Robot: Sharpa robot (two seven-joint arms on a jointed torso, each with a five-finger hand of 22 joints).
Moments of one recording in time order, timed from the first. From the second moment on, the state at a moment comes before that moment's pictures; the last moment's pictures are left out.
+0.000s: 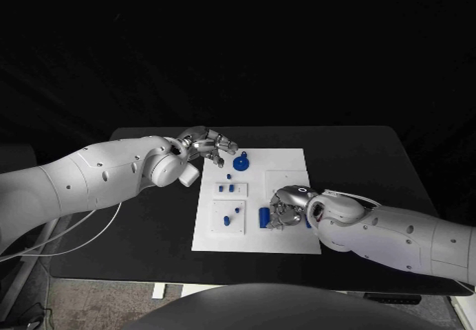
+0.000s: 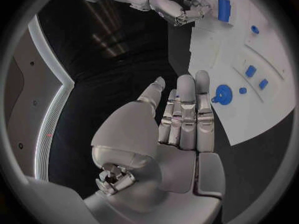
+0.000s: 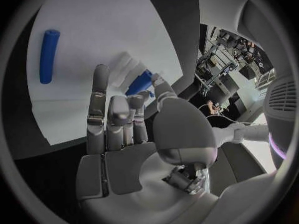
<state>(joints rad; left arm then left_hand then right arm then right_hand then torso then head) 1.18 -0.67 -0.14 1.19 -0.33 -0.09 0.10 1.26 0.08 0.06 -0.14 0.21 0.94 0.13 0.24 0.07 1.12 0.08 0.19 0.06 1.28 -0.01 0.99 0.40 0.07 1.30 -0.04 0.08 1.31 1.02 -0.62 -0.25 1.34 -1.53 -0.26 -0.16 1.15 -0.08 0.03 -0.08 0.29 1.08 -0.06 0.66 1.31 1.20 -0.10 1.07 0.90 1.40 -0.13 1.12 1.14 0.01 1.42 -0.14 0.16 0.85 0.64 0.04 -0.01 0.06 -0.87</state>
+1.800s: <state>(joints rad) 1.17 -0.66 -0.14 1.17 -0.33 -0.08 0.10 1.26 0.08 0.06 -0.13 0.20 0.94 0.13 0.24 0.07 1.12 0.08 0.20 0.06 1.28 -0.01 0.92 0.37 0.07 1.29 -0.03 0.07 1.26 1.14 -0.89 -0.23 1.47 -1.14 0.02 -0.21 0.97 -0.02 0.57 -0.19 0.15 1.19 0.05 0.07 0.12 1.20 -0.03 1.03 0.87 1.40 -0.09 1.07 1.13 0.03 1.39 -0.10 0.21 0.83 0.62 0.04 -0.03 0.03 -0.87</state>
